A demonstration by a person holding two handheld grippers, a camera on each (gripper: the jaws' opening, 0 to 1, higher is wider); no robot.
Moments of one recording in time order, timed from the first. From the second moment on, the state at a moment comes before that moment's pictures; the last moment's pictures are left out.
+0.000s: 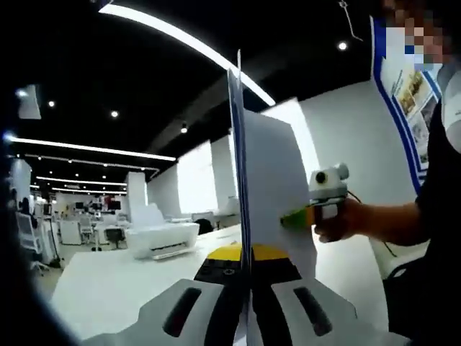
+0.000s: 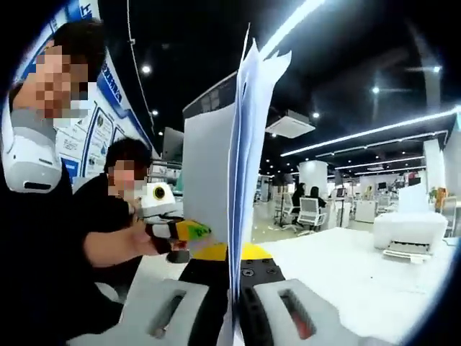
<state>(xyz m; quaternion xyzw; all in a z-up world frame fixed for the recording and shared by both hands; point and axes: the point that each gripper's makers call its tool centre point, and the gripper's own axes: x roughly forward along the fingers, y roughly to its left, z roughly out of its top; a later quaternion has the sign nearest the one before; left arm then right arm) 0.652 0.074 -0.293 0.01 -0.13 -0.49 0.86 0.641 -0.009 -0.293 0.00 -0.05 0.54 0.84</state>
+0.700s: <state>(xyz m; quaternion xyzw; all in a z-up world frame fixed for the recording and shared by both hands) 0.653 0.074 -0.319 -0.01 -0.13 -0.48 0.87 0.648 -0.014 -0.322 -0.03 -0.03 0.52 0.86</state>
